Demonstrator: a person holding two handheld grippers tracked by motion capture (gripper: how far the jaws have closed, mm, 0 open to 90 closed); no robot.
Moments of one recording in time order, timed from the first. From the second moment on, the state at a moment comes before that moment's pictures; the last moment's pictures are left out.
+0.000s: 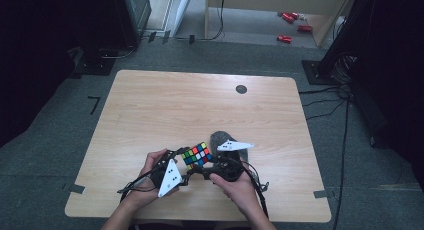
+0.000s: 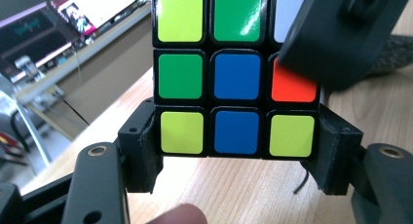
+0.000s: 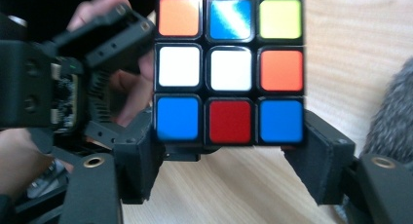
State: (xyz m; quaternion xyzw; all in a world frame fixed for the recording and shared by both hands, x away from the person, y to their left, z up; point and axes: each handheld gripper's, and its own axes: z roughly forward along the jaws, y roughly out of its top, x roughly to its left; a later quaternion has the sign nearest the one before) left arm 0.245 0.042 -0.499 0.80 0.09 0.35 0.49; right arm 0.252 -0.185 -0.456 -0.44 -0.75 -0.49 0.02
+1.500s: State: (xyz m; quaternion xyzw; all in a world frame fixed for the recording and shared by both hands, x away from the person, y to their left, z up) left arm 0.266 0.068 -0.488 0.81 0.26 0.19 0.50; right arm 0.250 -0.220 -0.464 -0.42 -0.73 -0.51 -0.20
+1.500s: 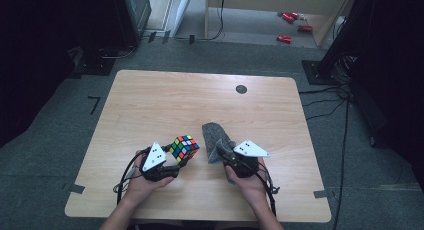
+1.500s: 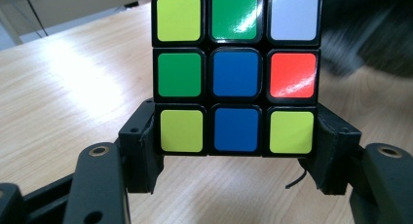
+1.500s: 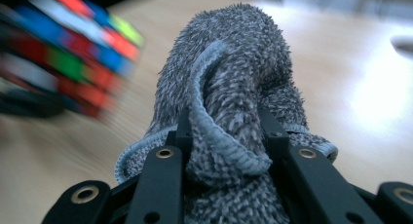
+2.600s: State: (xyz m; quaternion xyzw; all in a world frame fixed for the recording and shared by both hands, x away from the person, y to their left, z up) left arm 0.248 0.057 -0.479 0.81 0.17 0.20 0.52; right arm 0.248 -0.214 -0.455 -0.43 -0.71 -0.54 -0.10
